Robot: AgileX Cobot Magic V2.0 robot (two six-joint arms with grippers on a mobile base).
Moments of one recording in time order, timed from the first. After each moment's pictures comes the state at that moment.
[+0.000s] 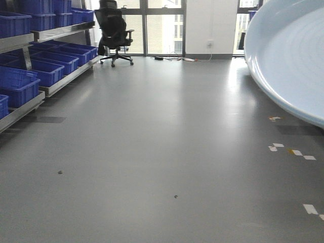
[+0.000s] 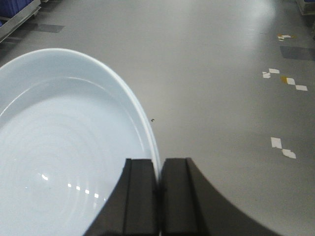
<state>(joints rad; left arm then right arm) -0.10 0.64 -0.46 0.06 0.37 -0.14 0.16 0.51 -0.55 -0.16 0.50 0.24</state>
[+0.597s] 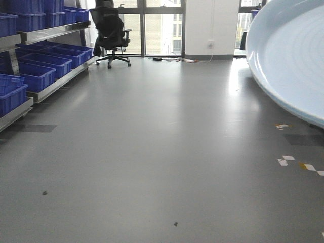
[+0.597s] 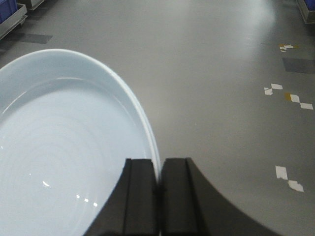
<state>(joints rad) -0.10 0.64 -0.46 0.06 0.37 -0.14 0.16 0.51 -0.55 -0.16 0.50 0.24</state>
